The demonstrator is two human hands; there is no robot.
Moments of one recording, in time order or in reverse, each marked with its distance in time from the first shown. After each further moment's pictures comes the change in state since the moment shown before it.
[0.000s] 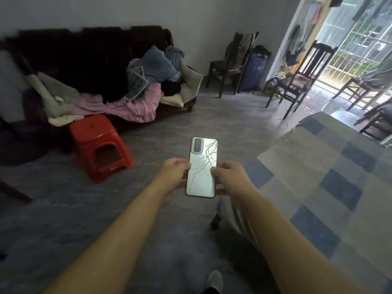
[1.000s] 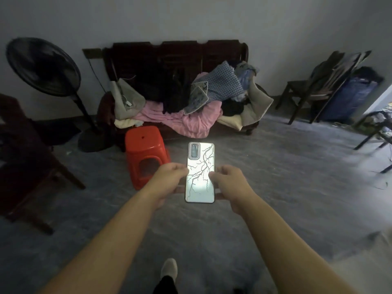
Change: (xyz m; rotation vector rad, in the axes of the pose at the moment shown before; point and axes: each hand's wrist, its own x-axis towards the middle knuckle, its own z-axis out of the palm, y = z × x) left_hand 0.210 0.111 -0.068 0.010 0.336 0.035; right_hand 0.263 -0.143 0.095 -0.117 -0.427 -0.121
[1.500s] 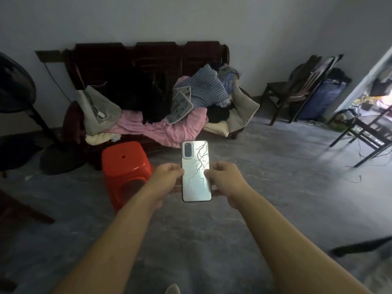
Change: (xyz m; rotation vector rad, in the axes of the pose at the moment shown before) left_hand 0.185 0.050 -0.050 -0.017 -0.115 -0.043; right_hand 0.149 -0.084 0.050 -0.038 0.127 0.029
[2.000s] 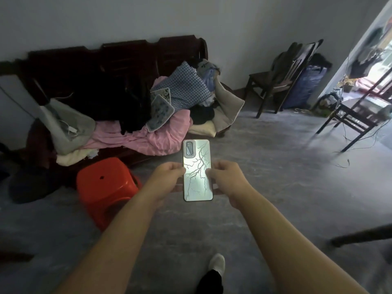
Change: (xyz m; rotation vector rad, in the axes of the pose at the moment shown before) left_hand 0.127 0.049 0.050 0.119 -0.078 0.009; right_hand 0.108 -0.026 -0.051 0.074 0.110 0.025
